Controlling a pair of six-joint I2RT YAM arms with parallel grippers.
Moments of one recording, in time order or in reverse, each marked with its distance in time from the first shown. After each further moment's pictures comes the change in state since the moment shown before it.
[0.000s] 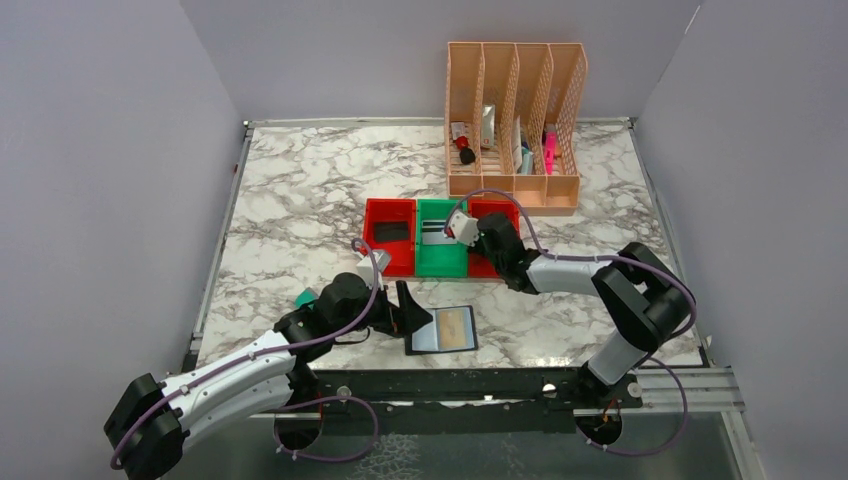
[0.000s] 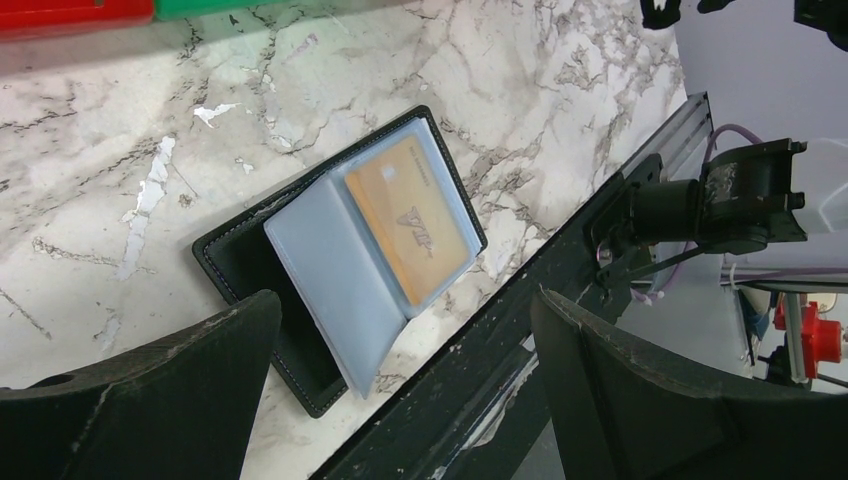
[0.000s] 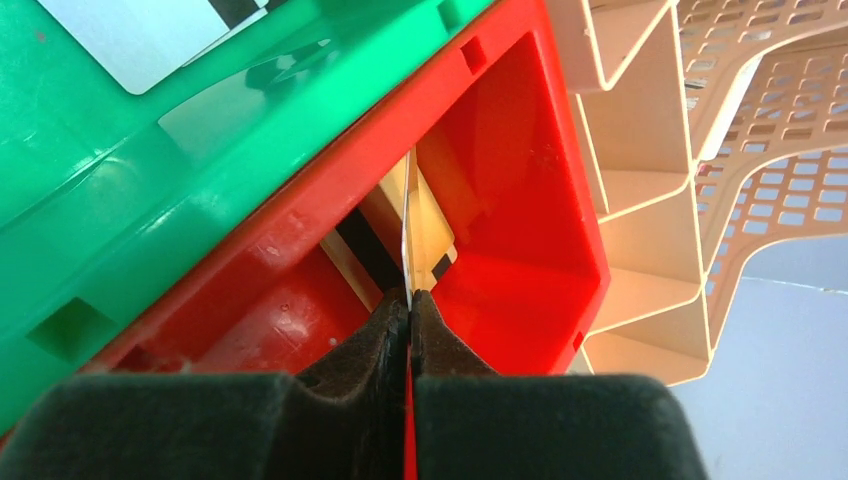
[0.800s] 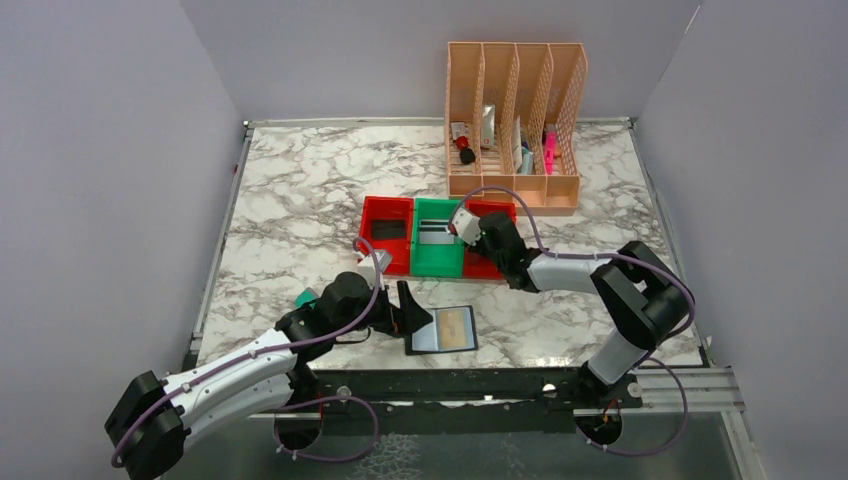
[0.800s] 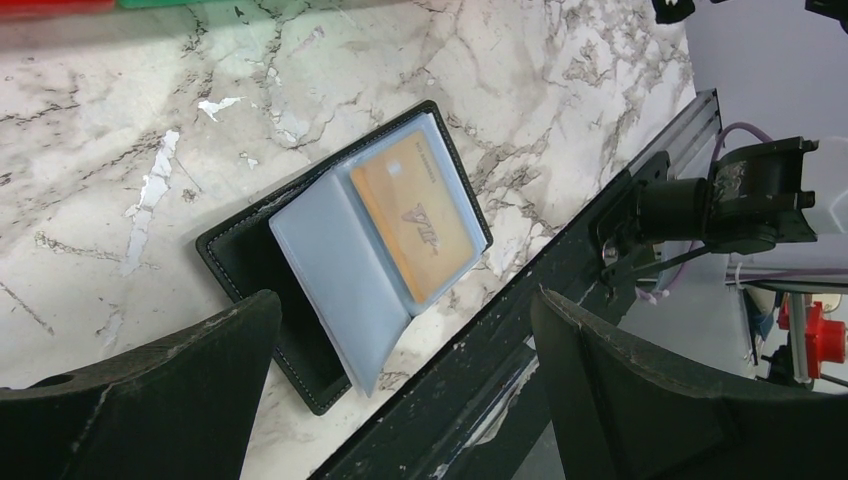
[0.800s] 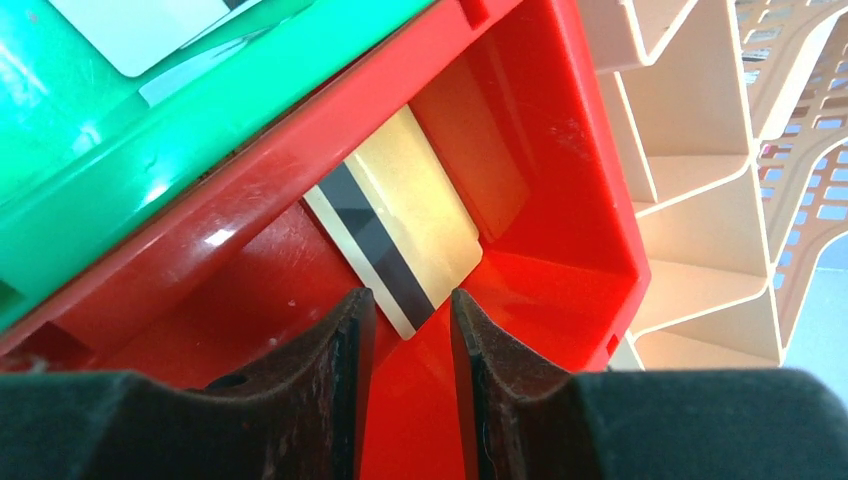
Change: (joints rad) left arm 0.000 0.018 0.008 -0.007 0.000 0.000; right arm -0.012 0.023 0.002 -0.014 -0.052 0.082
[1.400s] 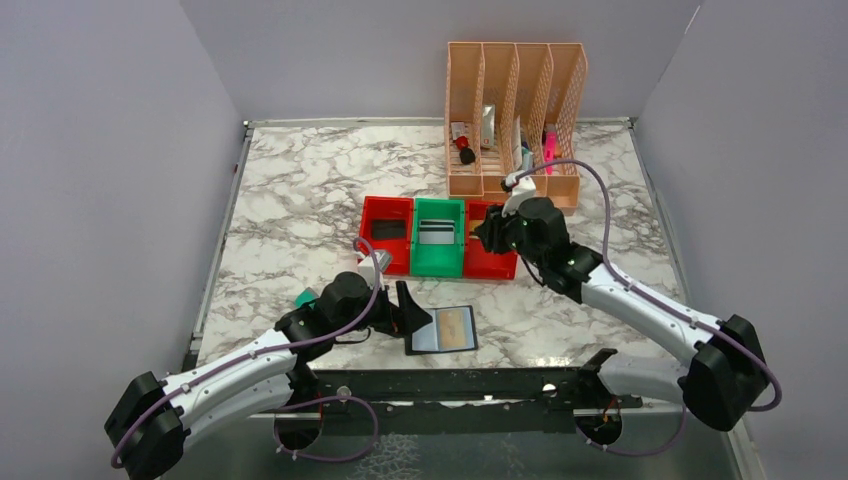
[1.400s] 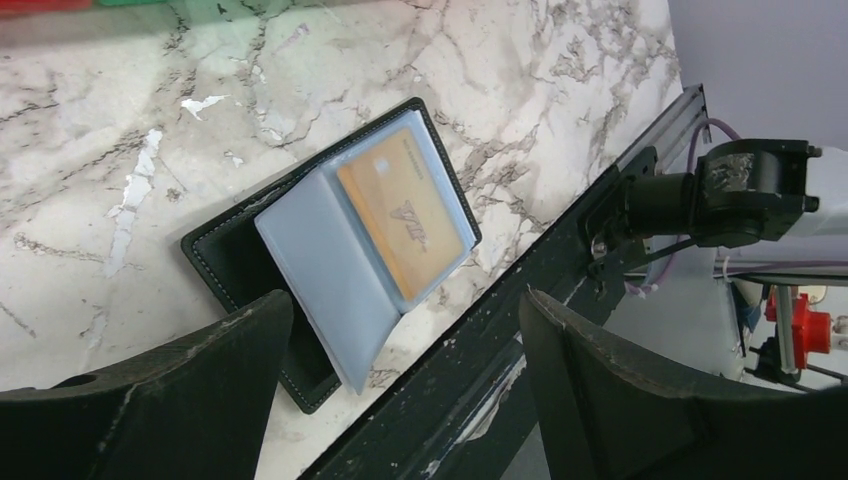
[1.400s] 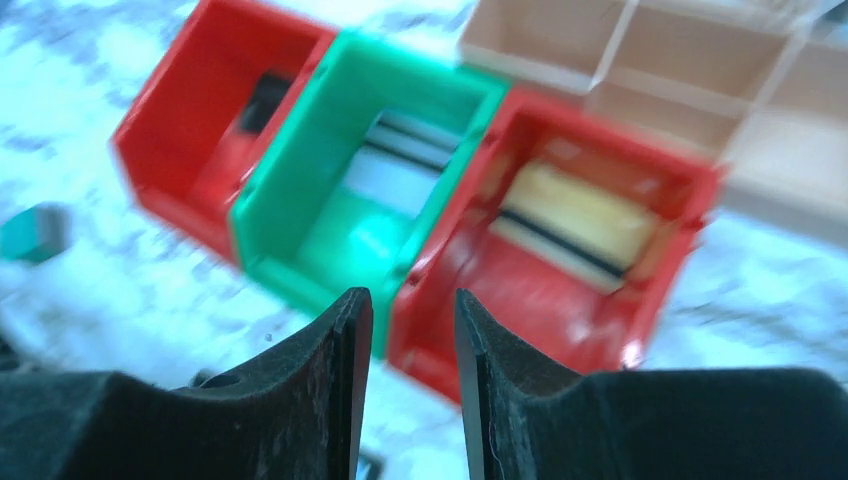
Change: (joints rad) left arm 0.000 -0.005 0.000 -0.003 0.011 -0.004; right arm -0.003 -0.470 0.071 -0.302 -0.187 0.843
